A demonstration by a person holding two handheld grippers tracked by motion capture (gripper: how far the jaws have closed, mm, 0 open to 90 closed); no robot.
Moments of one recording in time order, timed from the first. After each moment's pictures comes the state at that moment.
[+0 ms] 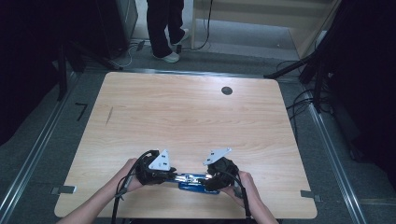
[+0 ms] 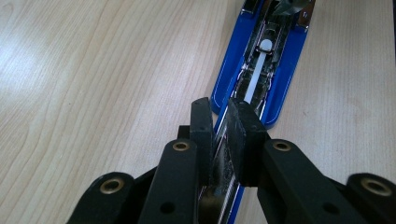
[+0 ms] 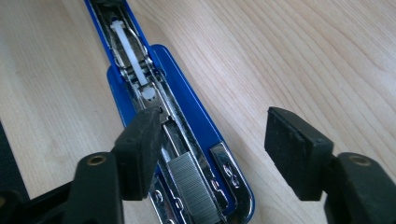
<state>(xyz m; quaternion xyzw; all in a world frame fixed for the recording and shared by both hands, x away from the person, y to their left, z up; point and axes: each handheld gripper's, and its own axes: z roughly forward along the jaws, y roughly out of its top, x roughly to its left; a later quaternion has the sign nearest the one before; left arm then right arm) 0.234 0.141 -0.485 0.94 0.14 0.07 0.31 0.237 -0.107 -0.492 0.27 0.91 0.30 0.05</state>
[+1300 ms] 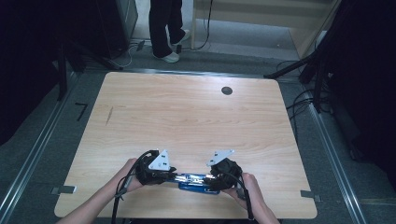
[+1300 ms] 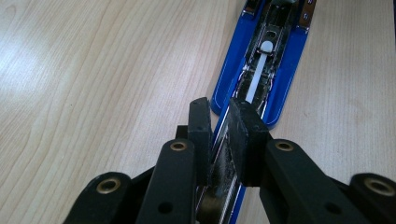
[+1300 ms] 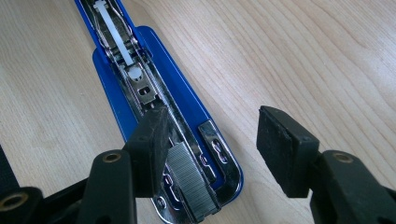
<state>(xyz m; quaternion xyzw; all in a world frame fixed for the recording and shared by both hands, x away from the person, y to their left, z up) 0.233 0.141 -0.485 0.94 0.14 0.08 0.31 0.233 -0.116 -0.491 0.28 0.91 0.28 0.07</state>
